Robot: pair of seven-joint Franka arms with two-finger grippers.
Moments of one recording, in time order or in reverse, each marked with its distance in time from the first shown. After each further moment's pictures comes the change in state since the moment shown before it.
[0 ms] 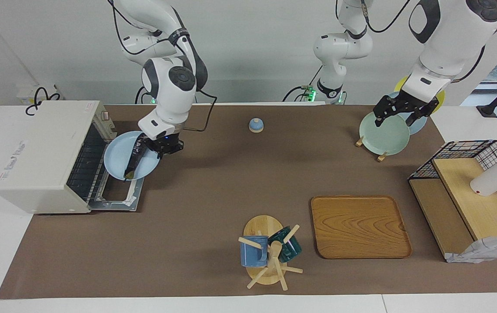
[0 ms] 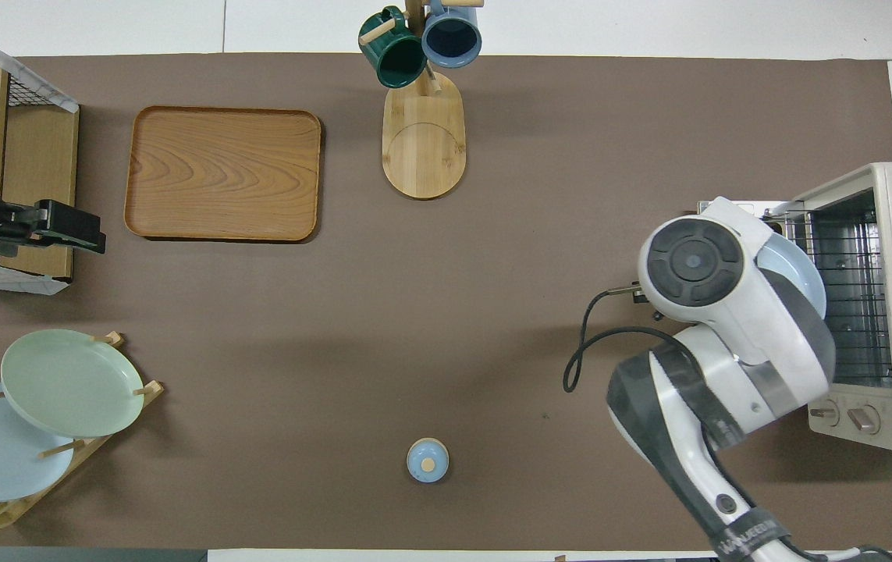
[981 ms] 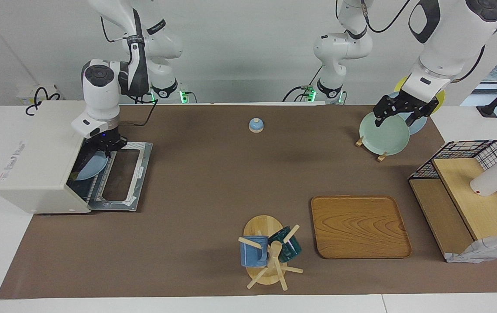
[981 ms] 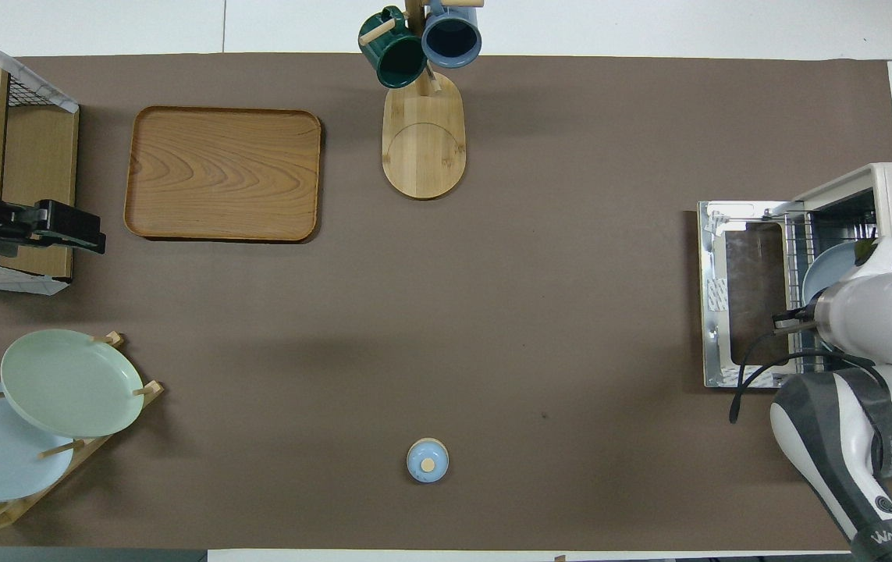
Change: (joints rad) left arm 0.001 0.000 0.000 0.000 0.000 0.000 0.000; right arm -0.387 -0.131 0.003 -0.288 0.001 0.354 -0.426
